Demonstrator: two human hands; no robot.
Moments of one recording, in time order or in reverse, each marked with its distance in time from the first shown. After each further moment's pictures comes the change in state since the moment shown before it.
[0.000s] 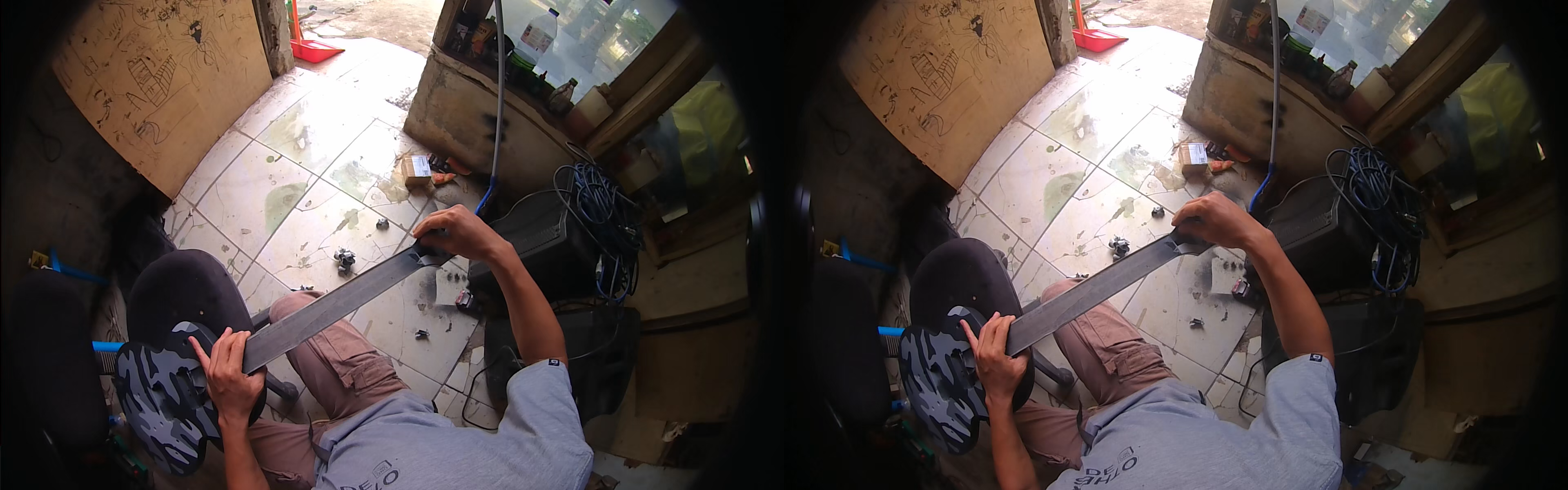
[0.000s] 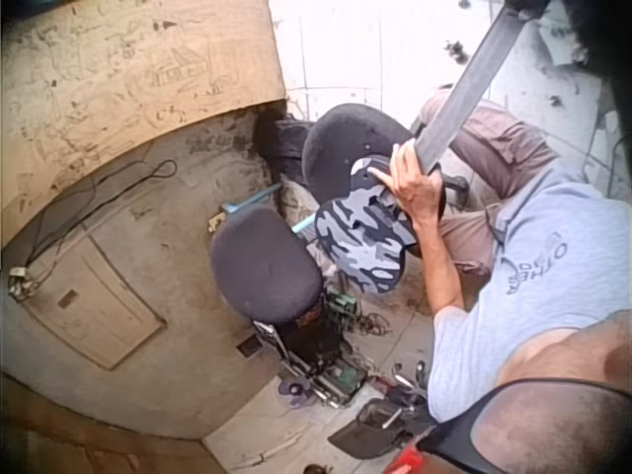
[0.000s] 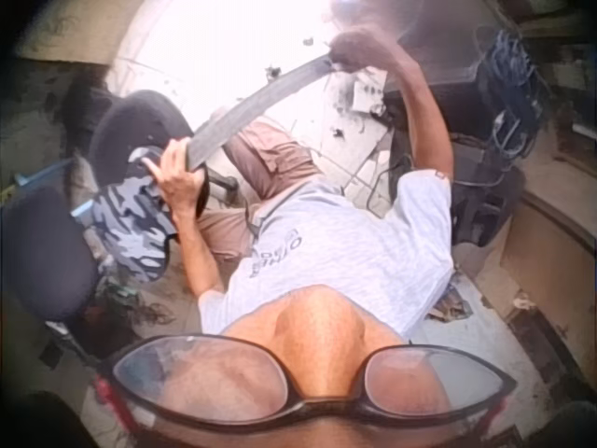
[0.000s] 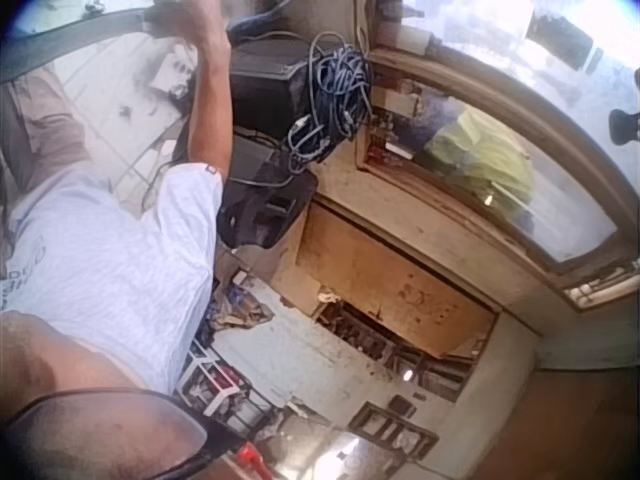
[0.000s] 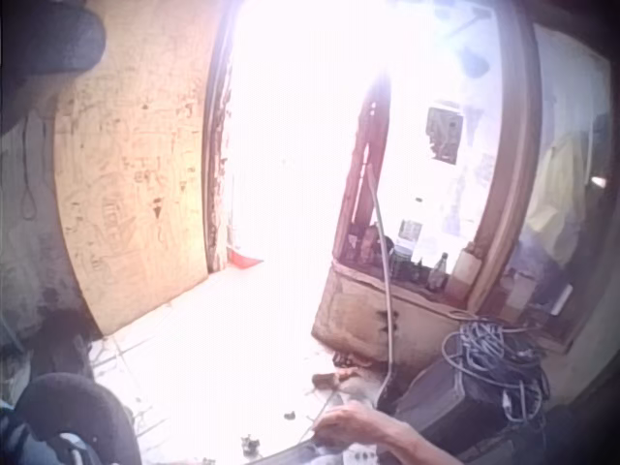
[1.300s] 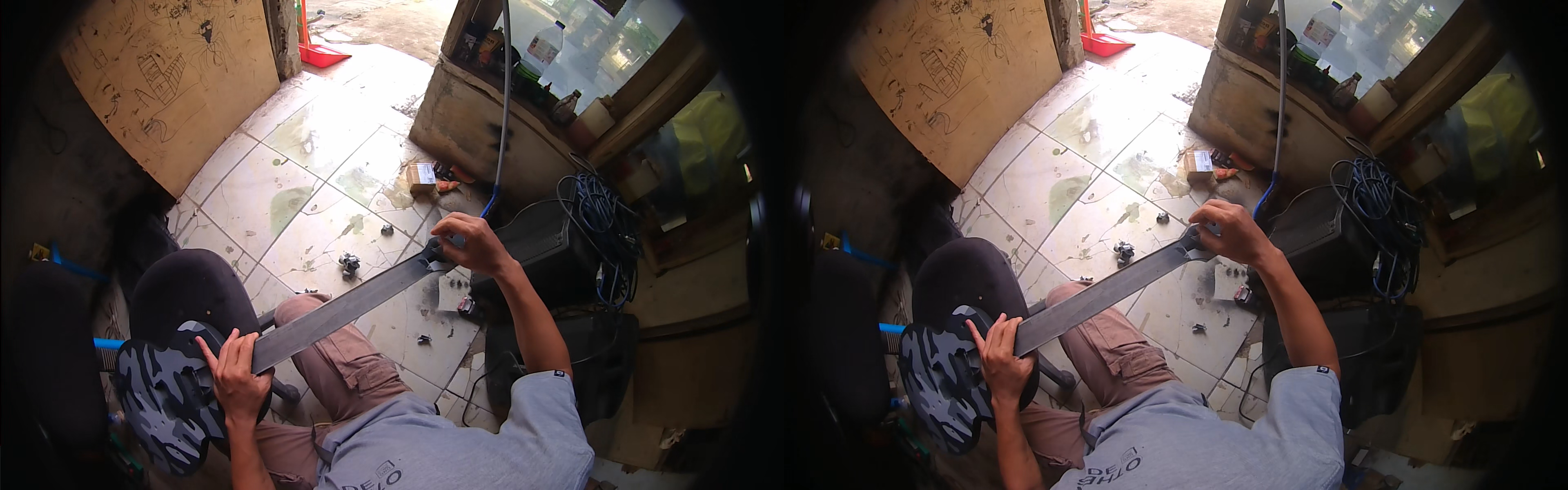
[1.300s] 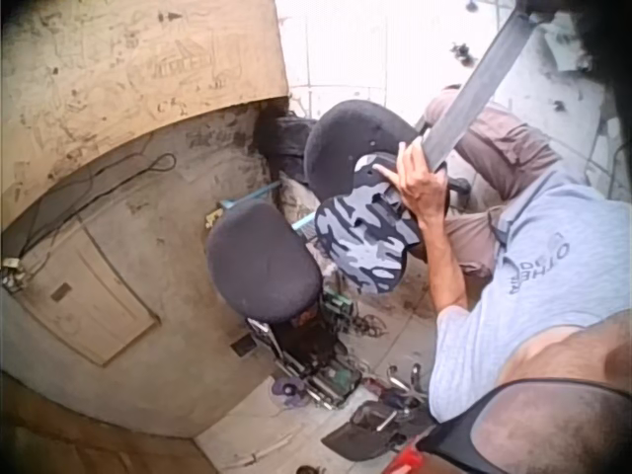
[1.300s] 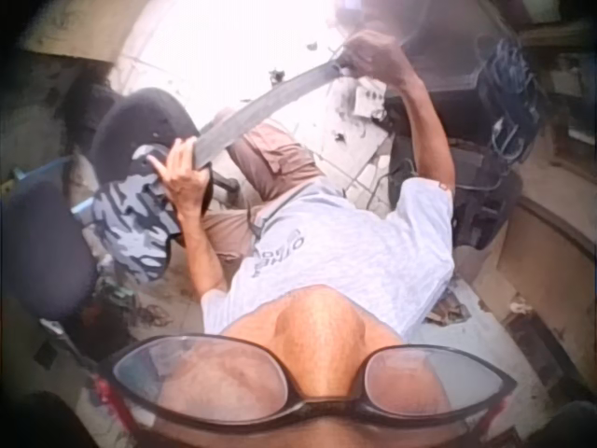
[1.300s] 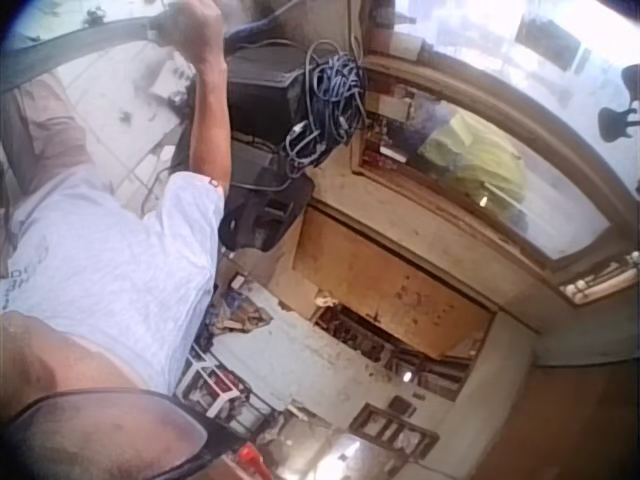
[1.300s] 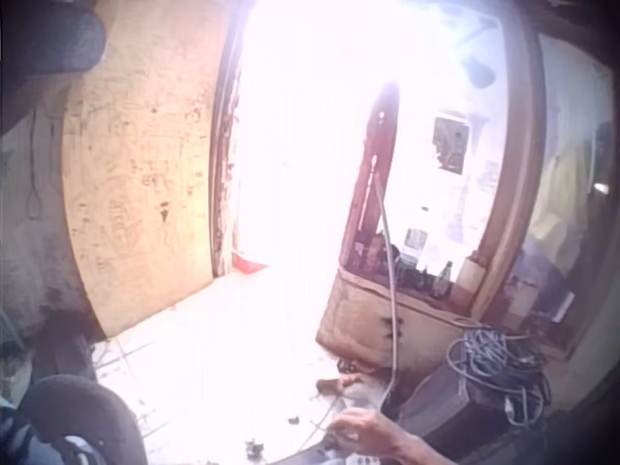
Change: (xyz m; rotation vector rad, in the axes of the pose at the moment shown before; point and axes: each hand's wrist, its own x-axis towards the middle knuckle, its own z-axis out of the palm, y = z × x) left_hand -0.002 0.000 -0.002 -0.002 0.013 0.009; right_hand -0.016 -0.014 0.006 -0.060 0.219 -0.028
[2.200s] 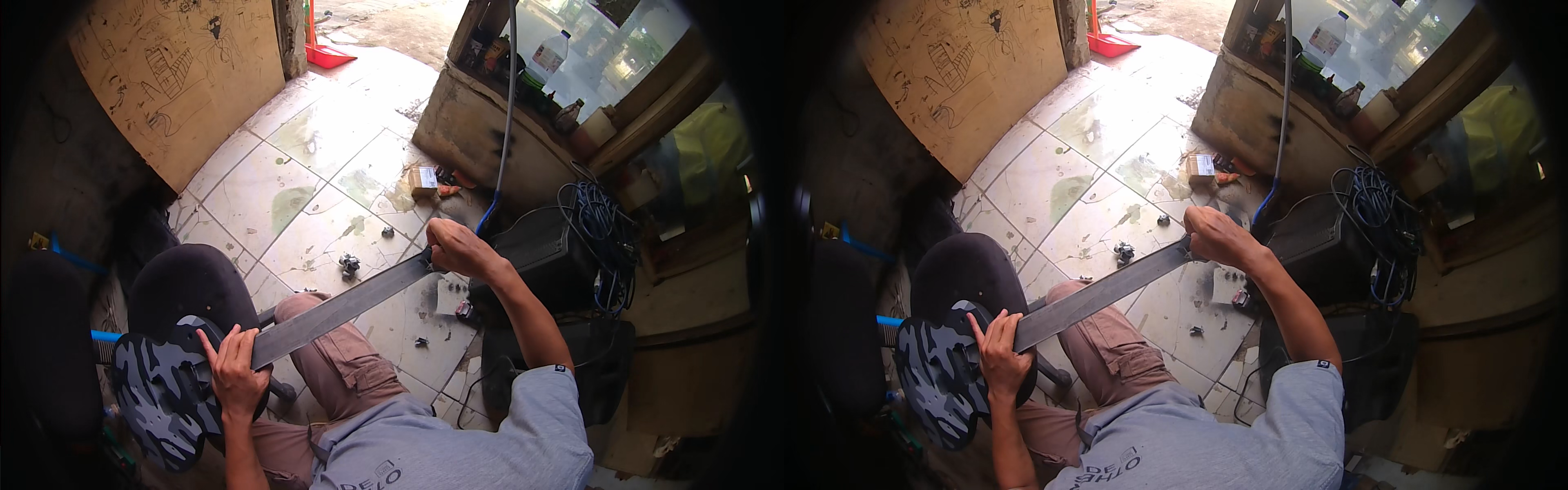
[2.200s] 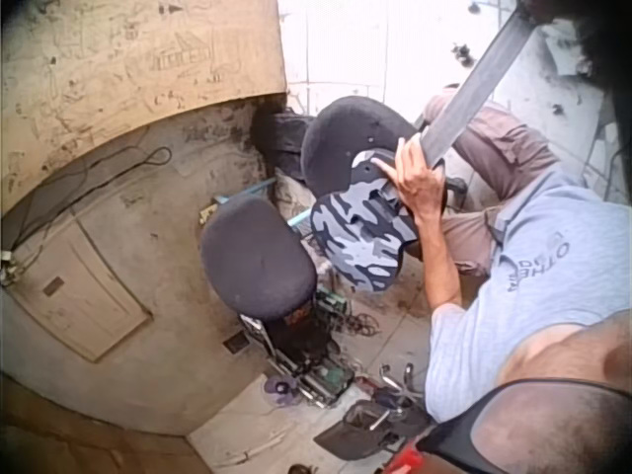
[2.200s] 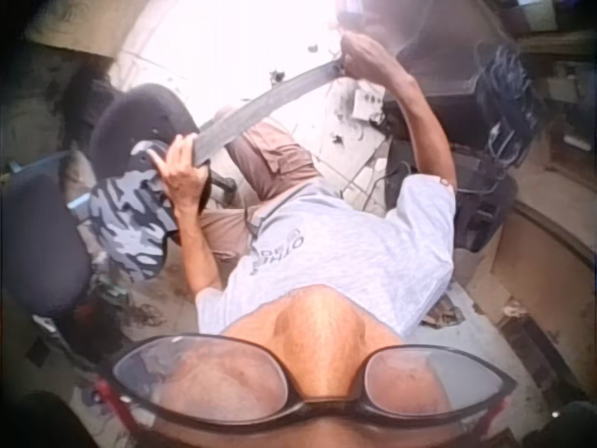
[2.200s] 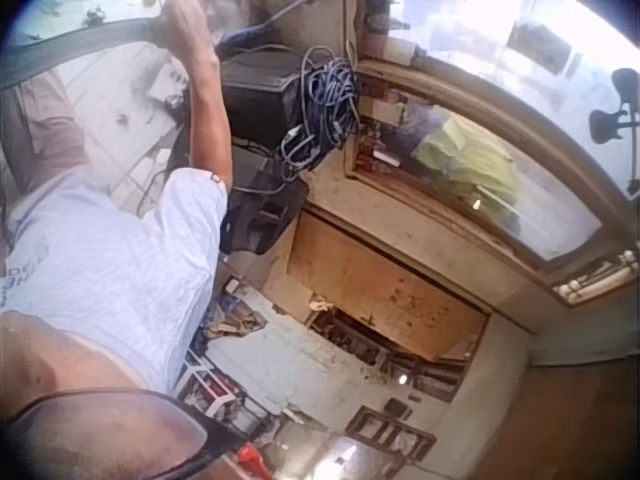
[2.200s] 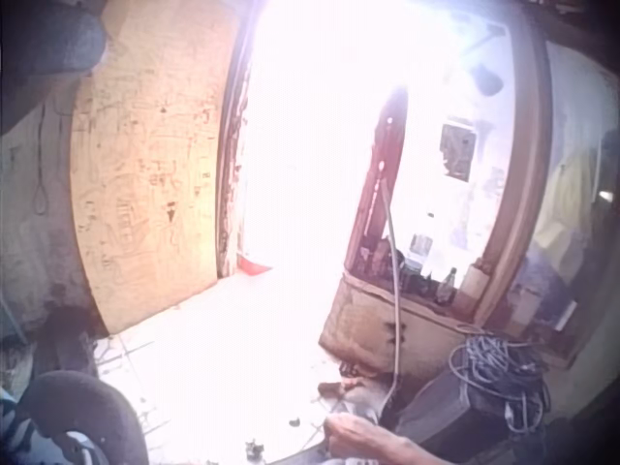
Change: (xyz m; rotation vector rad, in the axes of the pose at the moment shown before) left_hand 0.002 -0.003 0.002 -0.020 0.009 0.015; right_hand 0.015 -0.005 0.015 -0.115 -0.182 0.073
